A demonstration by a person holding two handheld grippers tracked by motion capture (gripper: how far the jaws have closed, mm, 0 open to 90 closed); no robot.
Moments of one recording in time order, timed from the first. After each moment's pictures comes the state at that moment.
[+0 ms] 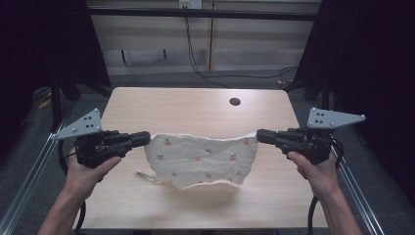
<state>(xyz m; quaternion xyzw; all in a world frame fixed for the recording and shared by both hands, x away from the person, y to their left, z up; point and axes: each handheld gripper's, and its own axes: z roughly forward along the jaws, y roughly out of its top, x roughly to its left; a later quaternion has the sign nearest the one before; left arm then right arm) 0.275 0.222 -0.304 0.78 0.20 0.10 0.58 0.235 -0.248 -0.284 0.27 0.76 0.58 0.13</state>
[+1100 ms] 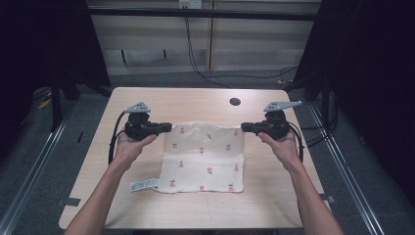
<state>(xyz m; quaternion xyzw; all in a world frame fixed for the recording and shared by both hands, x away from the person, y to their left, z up) 0.403 0.179 -0.408 0.81 0.32 0.06 0.49 0.367 -0.243 -0.393 0.38 0.79 0.47 0.10</state>
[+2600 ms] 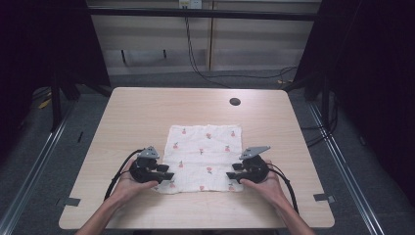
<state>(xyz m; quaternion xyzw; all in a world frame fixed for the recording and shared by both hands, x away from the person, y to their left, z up) 0.327 0.177 -0.497 0.88 0.28 0.02 0.38 0.297 -0.194 -0.499 0.35 0.86 0.36 0.09</state>
